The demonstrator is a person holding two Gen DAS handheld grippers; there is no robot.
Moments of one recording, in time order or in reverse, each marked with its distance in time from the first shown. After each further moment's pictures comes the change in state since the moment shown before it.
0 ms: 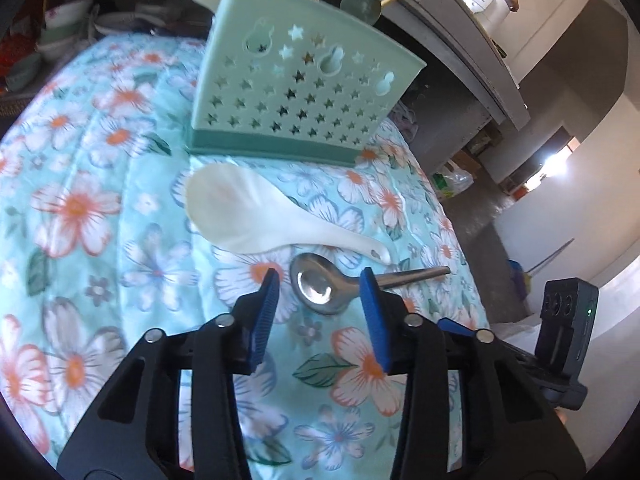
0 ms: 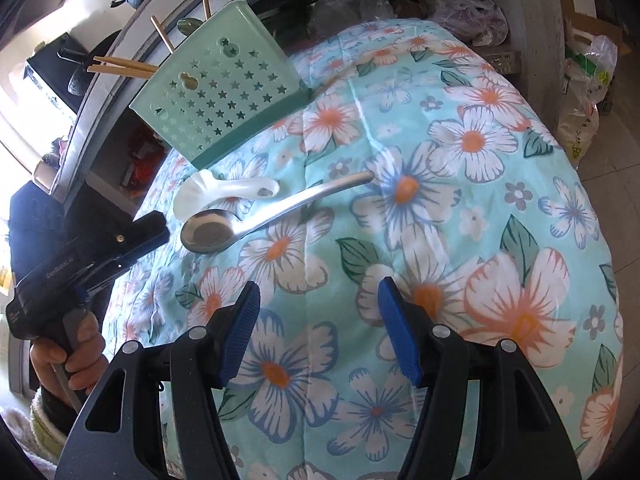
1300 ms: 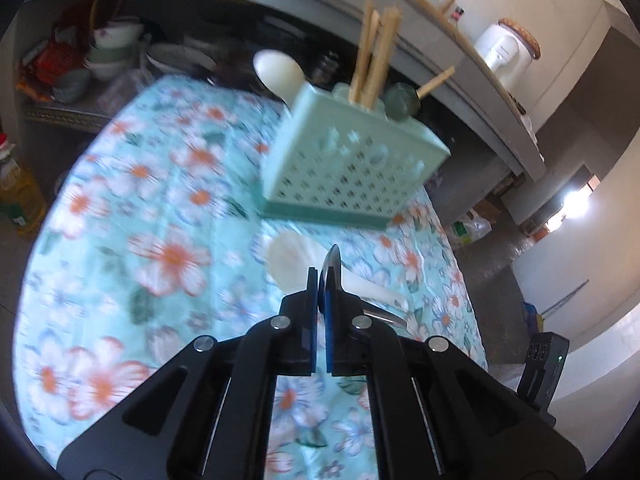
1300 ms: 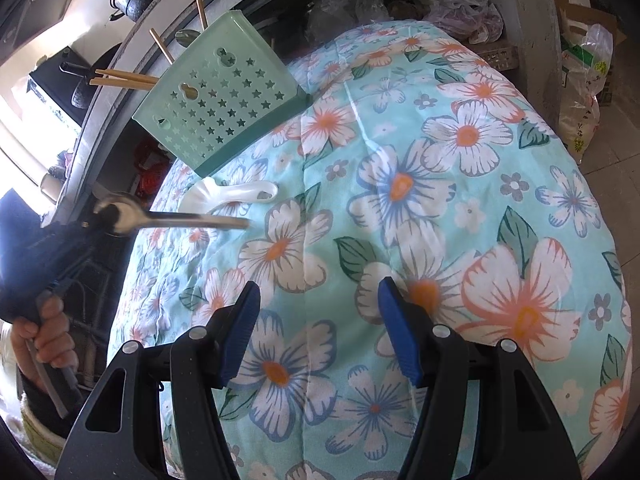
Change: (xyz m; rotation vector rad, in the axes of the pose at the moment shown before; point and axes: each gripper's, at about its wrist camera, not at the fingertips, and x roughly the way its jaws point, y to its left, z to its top) left arm -0.083 0.024 0.028 -0.073 -0.162 0.109; right arm -0.001 -0.005 -0.006 0.029 -0.032 0.025
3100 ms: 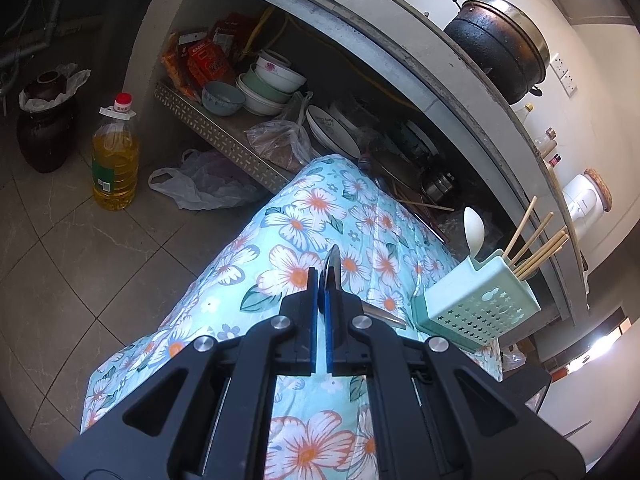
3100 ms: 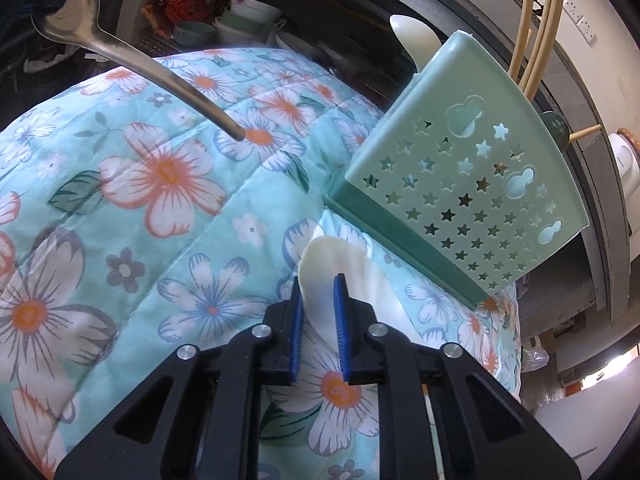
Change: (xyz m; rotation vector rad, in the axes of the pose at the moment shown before) left arm -0.068 0.150 0.004 -0.348 -0.303 0.189; right arm 0.170 0.233 -0.005 -0.963 -0.054 -0.586
